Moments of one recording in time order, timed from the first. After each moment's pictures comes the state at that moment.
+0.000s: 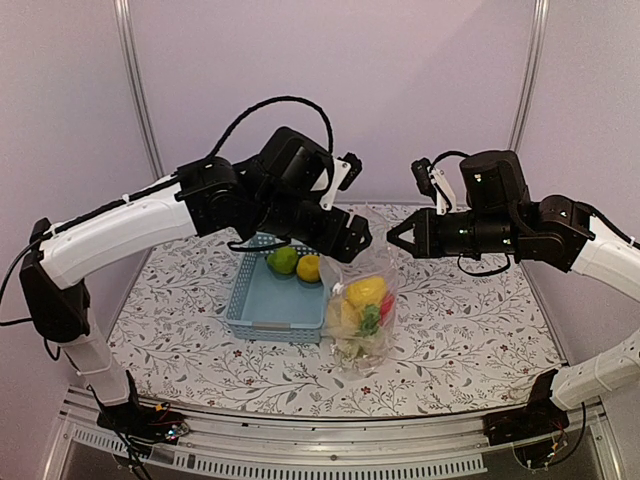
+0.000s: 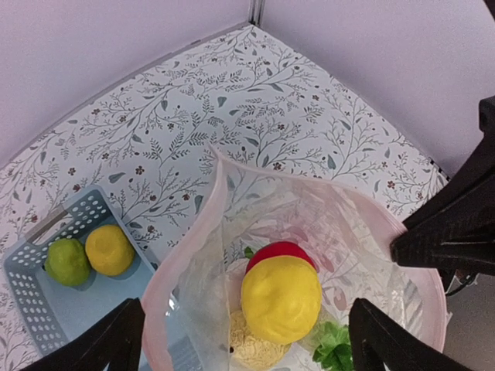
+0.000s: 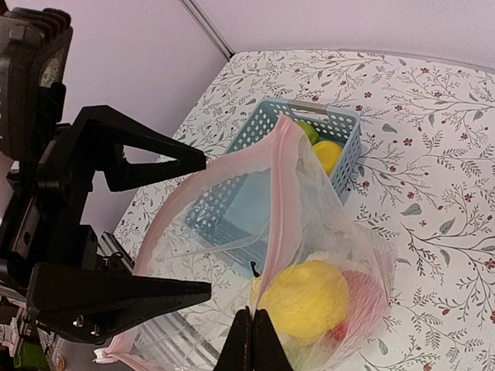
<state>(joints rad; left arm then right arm) -1.10 1.73 1.80 -0.75 -0.22 -0.29 0.94 1.22 1.27 -0.55 0.02 0.59</state>
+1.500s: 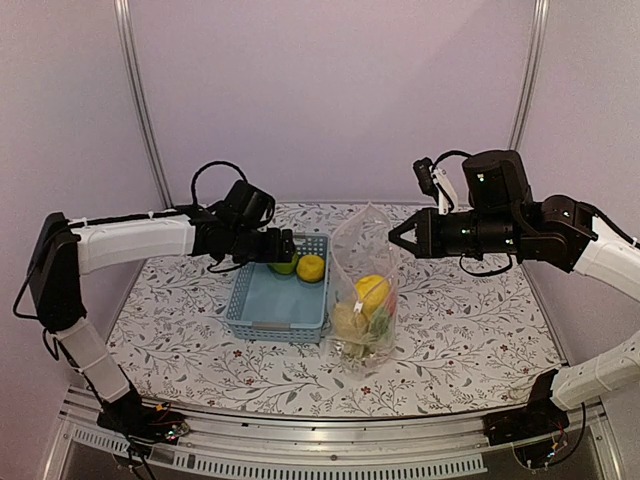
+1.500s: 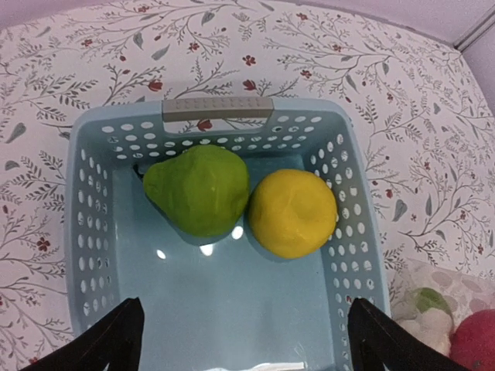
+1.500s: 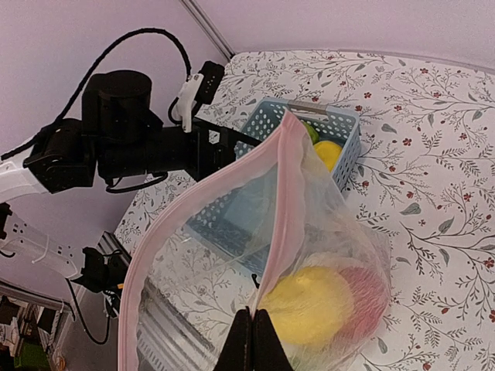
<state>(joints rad) -0.71 1.66 1.23 -0.38 -0.20 -0.53 0.94 1.21 1.27 -0.56 0.02 0.59</state>
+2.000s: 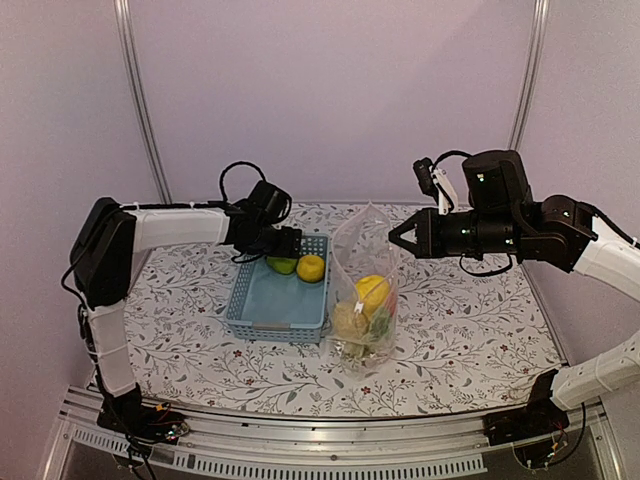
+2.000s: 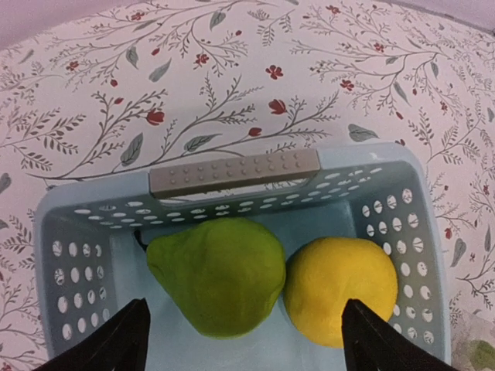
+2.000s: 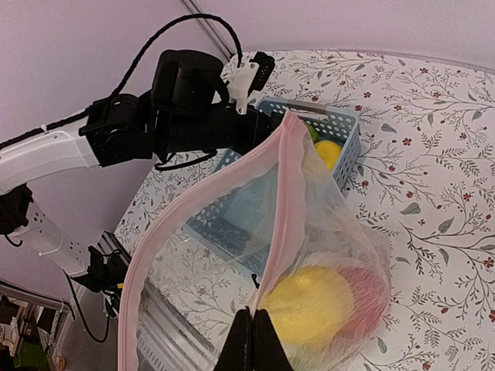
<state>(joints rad) -0.64 1.96 1.43 -0.35 -0.24 -0.40 0.94 1.21 1.27 -0.56 0.02 0.59</state>
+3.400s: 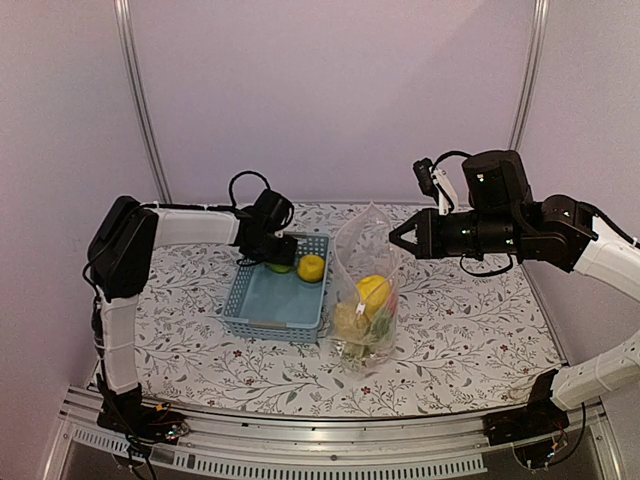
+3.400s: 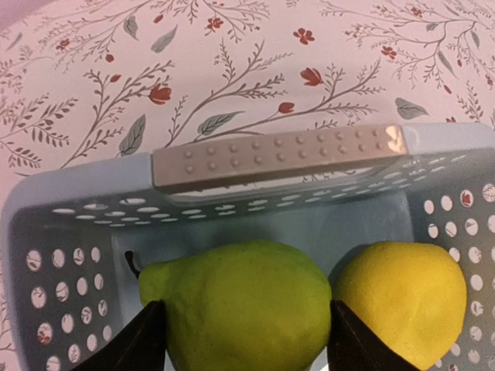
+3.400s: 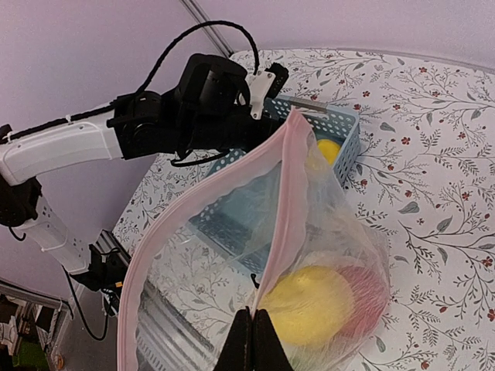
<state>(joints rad) -0.60 2.10 1.51 -0.36 -0.23 -0.33 0.94 1.21 1.27 -0.57 0.02 0.59</state>
